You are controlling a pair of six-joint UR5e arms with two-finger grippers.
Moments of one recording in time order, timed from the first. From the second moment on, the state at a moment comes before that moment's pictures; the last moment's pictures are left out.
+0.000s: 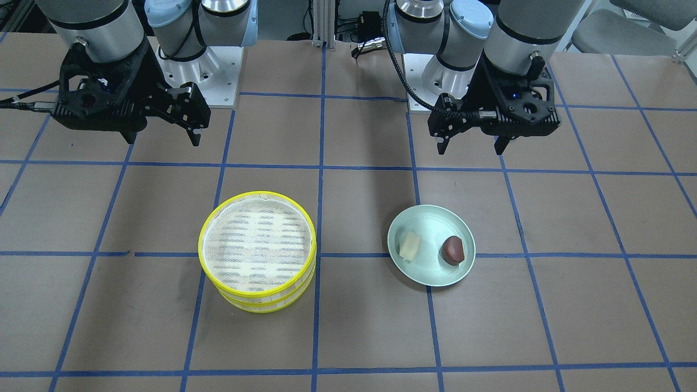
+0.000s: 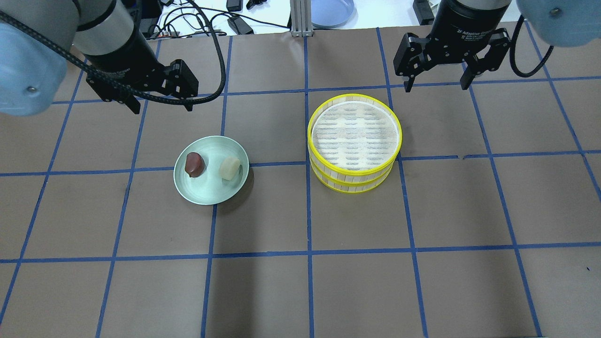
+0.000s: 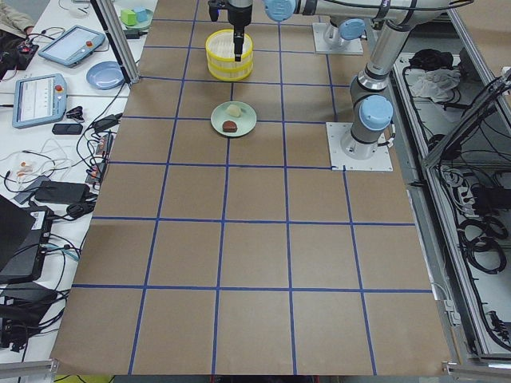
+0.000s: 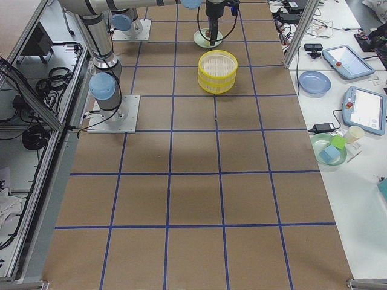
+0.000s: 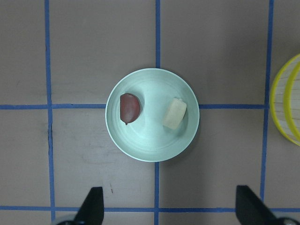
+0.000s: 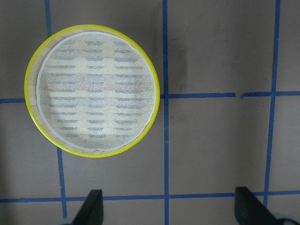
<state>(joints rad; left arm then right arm) -1.59 -1.59 -1.61 -1.46 1.59 -0.03 1.61 -1.51 1.44 -1.50 -1.58 0.06</state>
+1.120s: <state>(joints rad) -1.59 -1.93 -1.81 -1.08 1.49 -0.03 1.61 -1.25 1.63 -1.82 -1.59 0.07</state>
